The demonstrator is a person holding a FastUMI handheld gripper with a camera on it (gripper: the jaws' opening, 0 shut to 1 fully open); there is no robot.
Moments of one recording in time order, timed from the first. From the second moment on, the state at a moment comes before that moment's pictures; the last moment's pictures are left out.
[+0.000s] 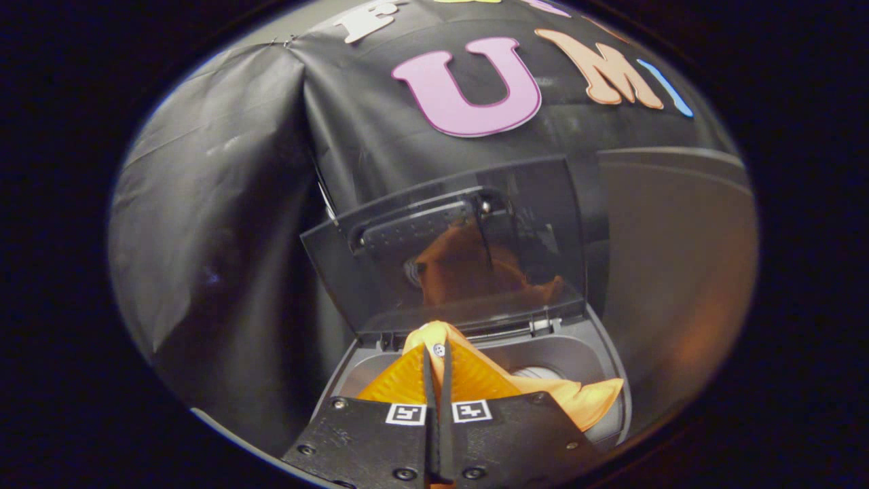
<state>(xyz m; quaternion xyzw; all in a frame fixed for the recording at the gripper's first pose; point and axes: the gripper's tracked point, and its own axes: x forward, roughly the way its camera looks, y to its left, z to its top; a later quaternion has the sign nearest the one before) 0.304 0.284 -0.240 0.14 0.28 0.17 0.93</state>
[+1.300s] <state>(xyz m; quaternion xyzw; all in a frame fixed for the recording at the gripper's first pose) 0.290 0.300 -0.296 0.09 0.37 0.15 0.91</state>
